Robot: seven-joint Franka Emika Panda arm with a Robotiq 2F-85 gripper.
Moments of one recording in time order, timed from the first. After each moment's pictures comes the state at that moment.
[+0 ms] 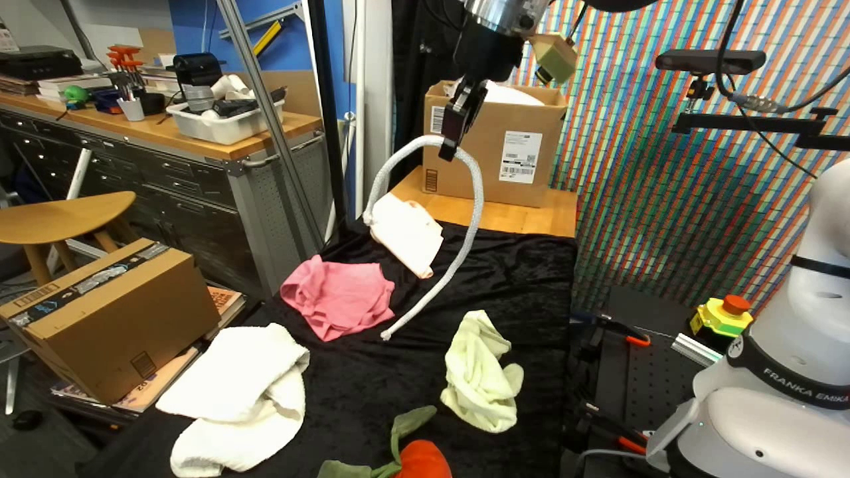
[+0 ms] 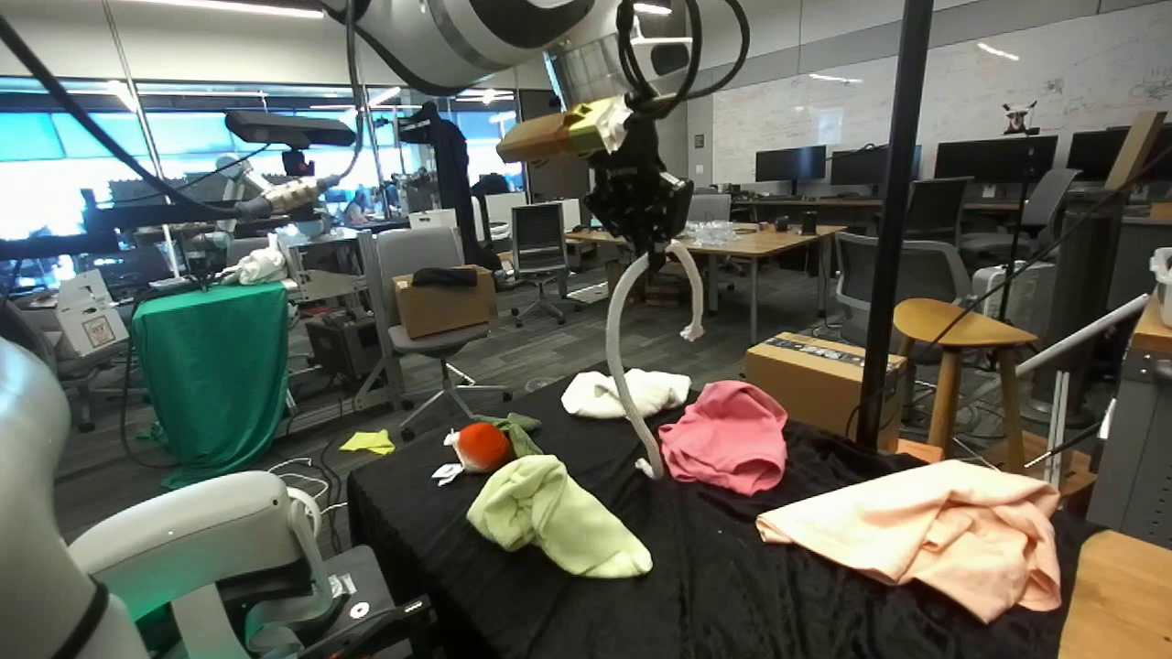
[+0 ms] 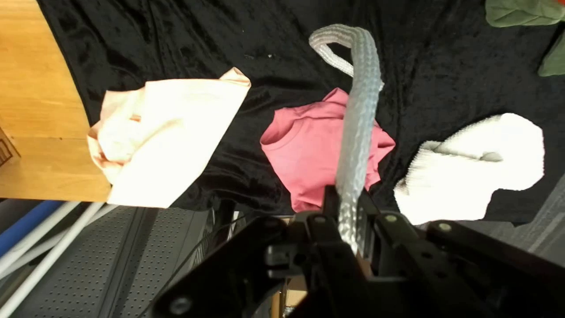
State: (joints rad) arm 0.14 -0.35 0.04 -2.35 -0.07 2.32 0.01
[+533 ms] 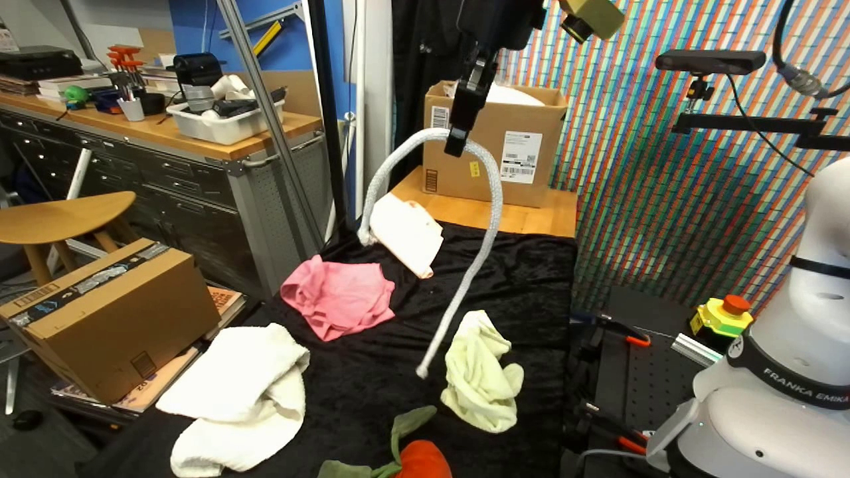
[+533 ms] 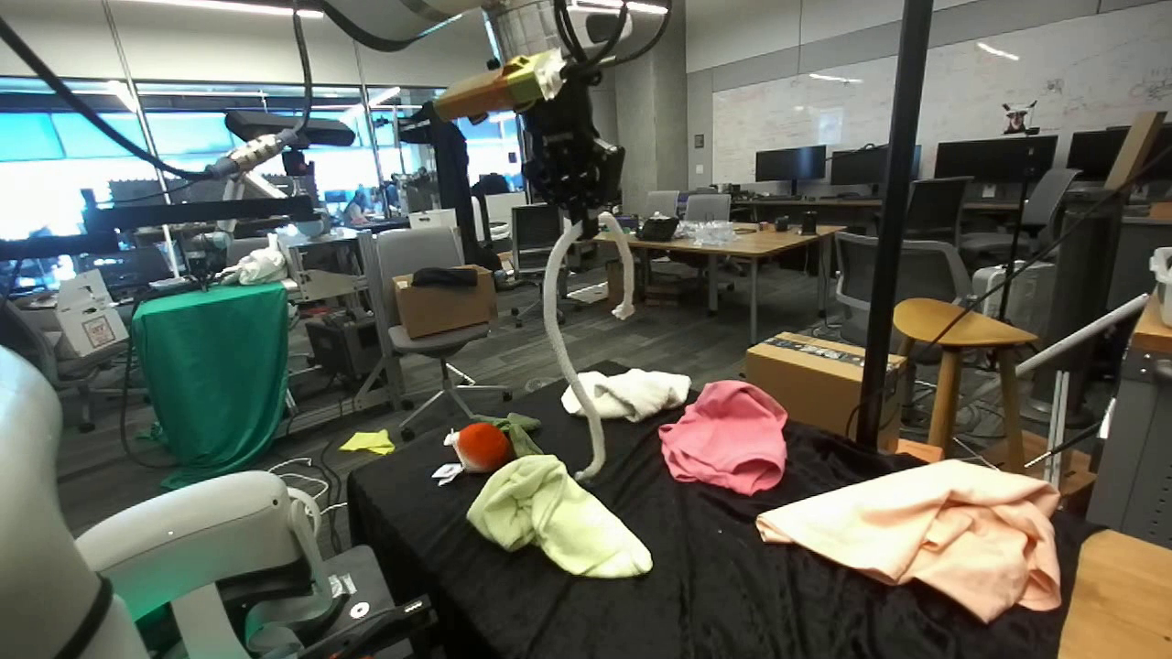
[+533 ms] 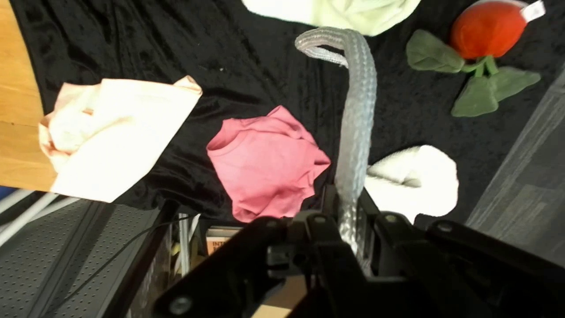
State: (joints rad) arm 0.19 -0.40 0.11 -2.28 -0.02 2.13 -0.02
